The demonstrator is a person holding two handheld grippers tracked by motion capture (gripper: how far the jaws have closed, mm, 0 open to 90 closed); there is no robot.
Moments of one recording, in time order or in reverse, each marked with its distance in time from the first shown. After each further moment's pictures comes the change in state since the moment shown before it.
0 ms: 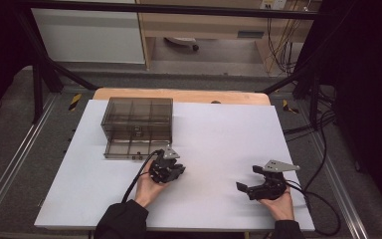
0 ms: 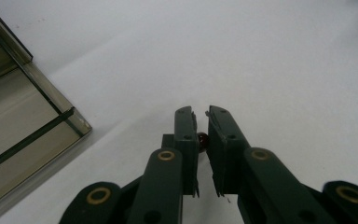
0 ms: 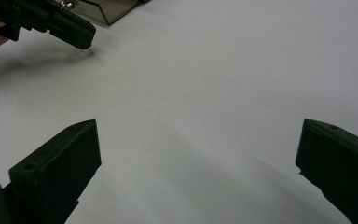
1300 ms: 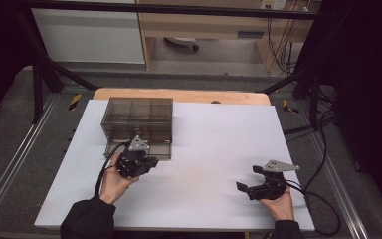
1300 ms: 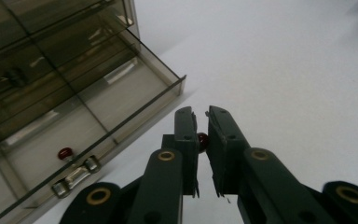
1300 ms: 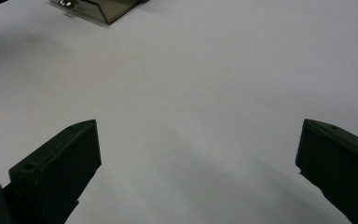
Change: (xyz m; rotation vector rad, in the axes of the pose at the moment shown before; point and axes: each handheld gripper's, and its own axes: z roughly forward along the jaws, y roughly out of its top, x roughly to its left) left arm 0.042 -0.004 -0.089 -0.005 0.051 -0.001; right arm 0.000 0.000 0.000 0.004 -0.002 0.001
